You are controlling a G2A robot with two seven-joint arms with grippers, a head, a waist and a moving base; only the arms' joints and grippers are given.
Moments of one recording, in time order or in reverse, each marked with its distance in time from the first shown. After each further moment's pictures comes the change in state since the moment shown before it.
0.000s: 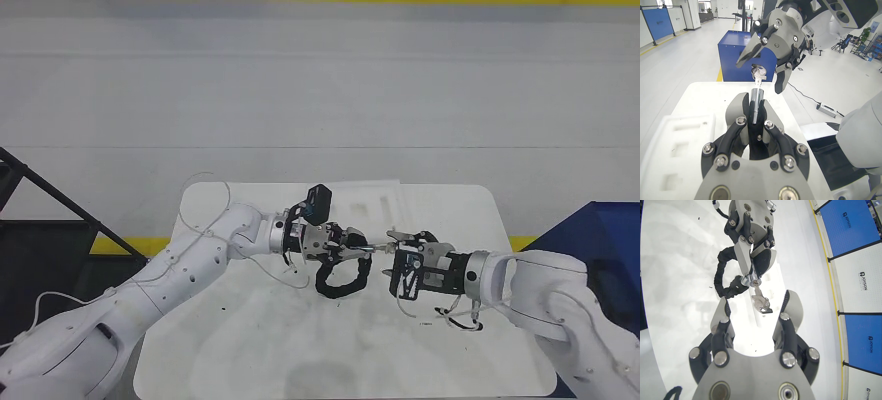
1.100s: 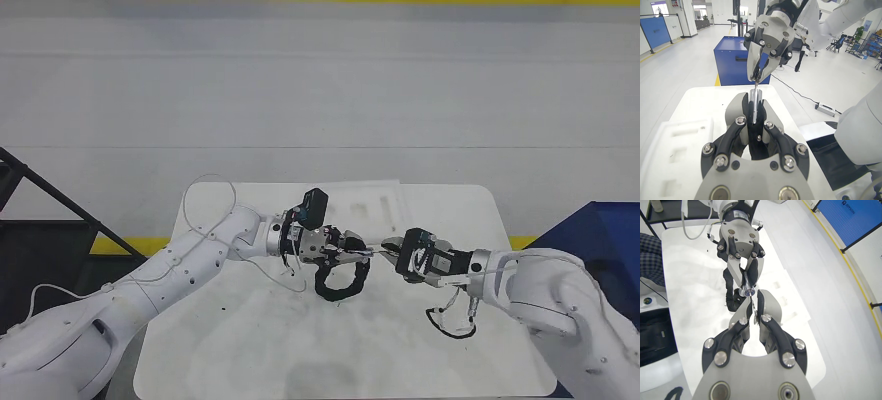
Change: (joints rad) left arm -0.051 0.025 0.098 0.006 0.096 0.000 0.195; right arm 0.008 -0.007 0.011 0.059 0.361 0.152 0.075
